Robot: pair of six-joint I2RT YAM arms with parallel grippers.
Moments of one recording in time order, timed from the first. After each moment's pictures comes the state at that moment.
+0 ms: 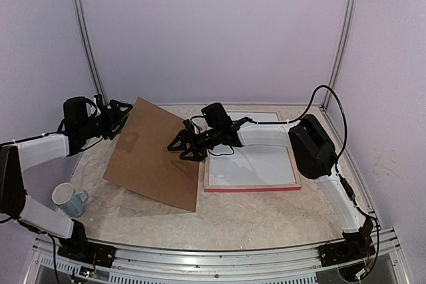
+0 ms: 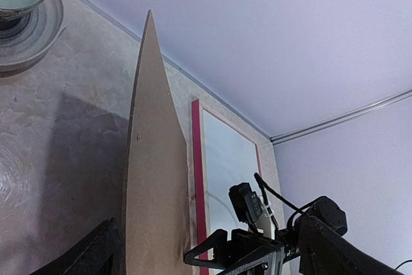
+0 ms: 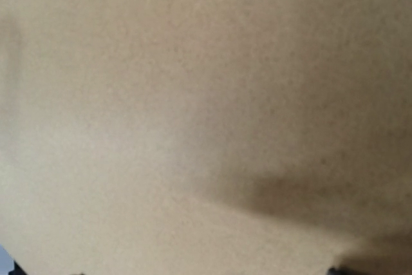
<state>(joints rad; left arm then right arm) -0.03 1.34 0.75 0.28 0.52 -0.86 0.81 2.49 1.98 -0.07 -0.74 0.86</state>
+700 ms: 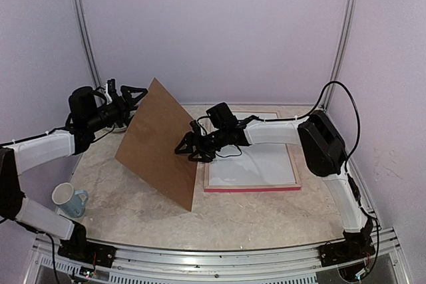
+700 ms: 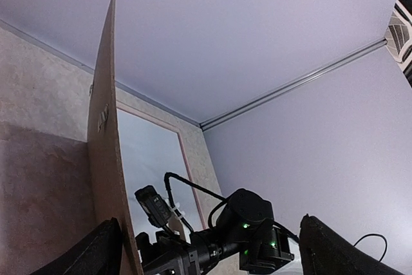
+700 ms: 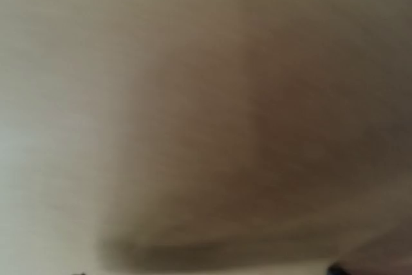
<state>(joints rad) -0.20 1.33 0.80 0.44 0.54 -1.00 0.81 2.38 1.86 -0.13 -0.65 0.79</state>
